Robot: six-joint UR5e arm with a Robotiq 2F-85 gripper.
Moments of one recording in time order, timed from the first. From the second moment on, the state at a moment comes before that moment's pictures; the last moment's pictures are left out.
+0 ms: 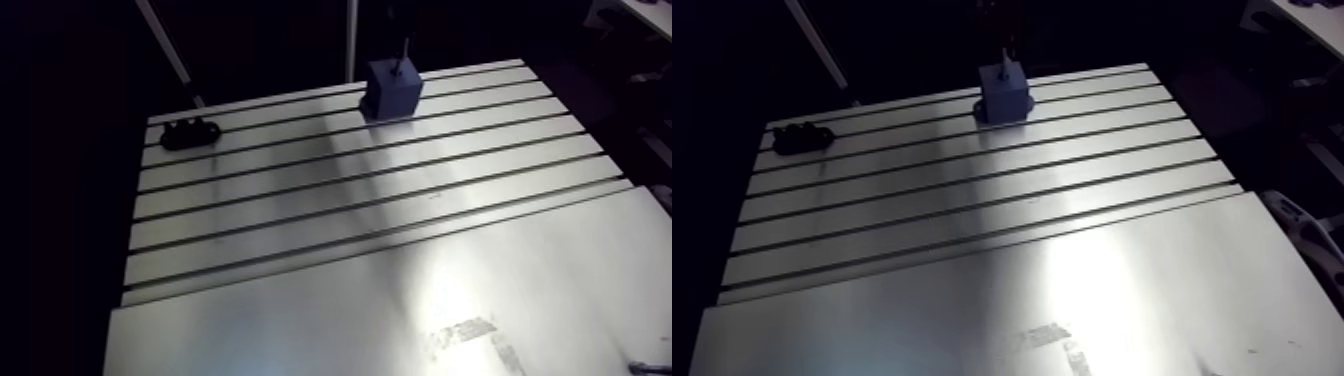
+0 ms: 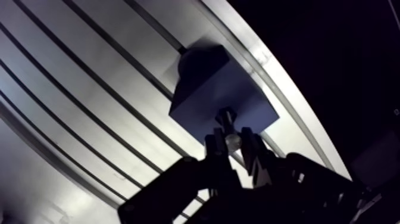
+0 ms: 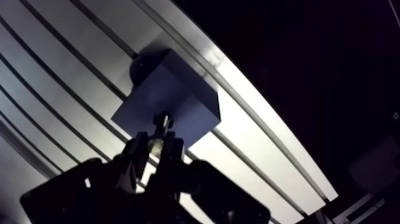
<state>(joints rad) -0.25 -1.00 1.41 -1.90 -1.65 -2.63</state>
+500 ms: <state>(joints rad) -0.25 -1.00 1.41 -1.90 -1.65 -2.63</state>
